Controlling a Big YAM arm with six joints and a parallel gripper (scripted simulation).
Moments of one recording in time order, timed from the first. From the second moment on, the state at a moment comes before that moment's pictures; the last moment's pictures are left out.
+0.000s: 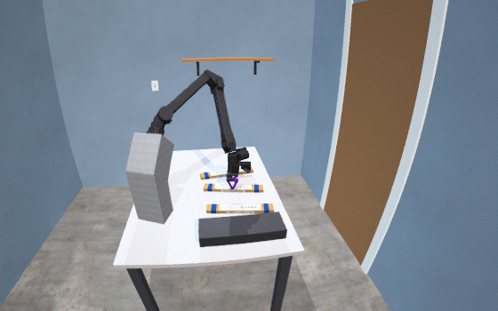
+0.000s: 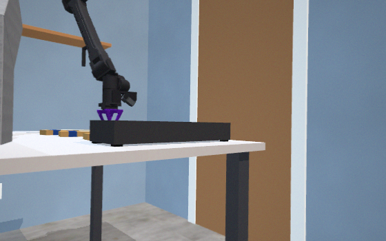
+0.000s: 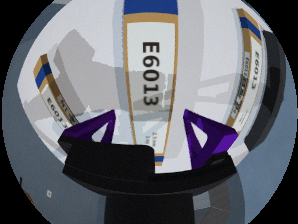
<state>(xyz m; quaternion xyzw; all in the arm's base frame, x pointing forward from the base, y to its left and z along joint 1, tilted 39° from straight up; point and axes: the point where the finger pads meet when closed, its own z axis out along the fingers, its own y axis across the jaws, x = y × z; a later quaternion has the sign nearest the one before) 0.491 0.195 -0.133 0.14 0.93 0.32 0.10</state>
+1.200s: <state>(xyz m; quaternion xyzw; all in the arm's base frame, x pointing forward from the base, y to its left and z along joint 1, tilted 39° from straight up) 0.490 0.194 -0.133 0.13 0.93 0.32 0.10</state>
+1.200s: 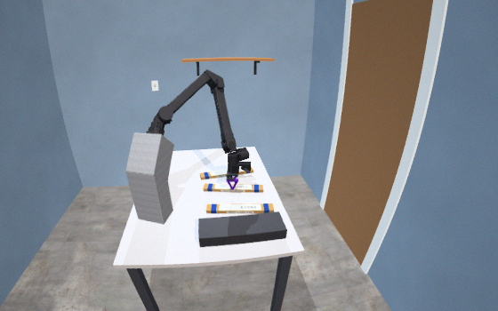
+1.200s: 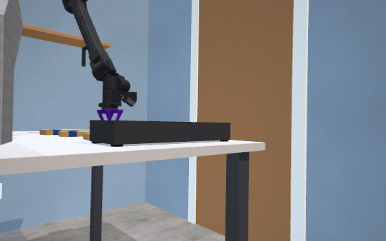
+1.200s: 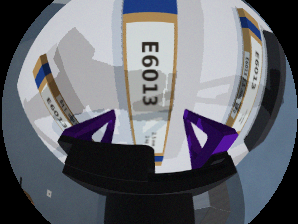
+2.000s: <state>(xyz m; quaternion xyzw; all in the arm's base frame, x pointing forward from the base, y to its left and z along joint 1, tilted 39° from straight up) 0.498 0.207 -0.159 0.14 0.93 0.32 0.10</state>
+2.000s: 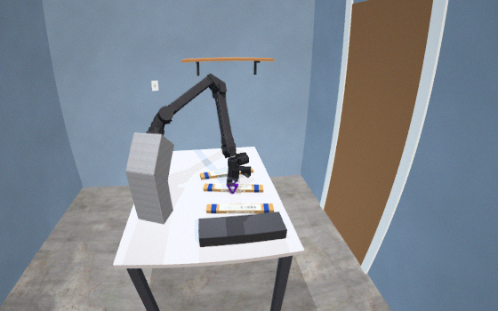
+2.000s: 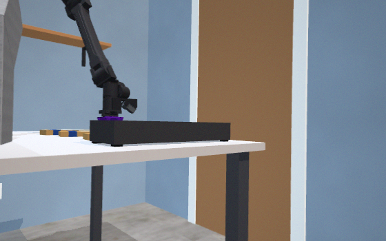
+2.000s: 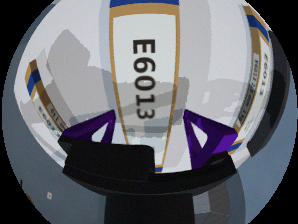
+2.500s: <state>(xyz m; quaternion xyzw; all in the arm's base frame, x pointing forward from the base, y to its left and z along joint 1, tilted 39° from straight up) 0.500 0.208 -0.155 0.14 0.93 0.32 0.10</state>
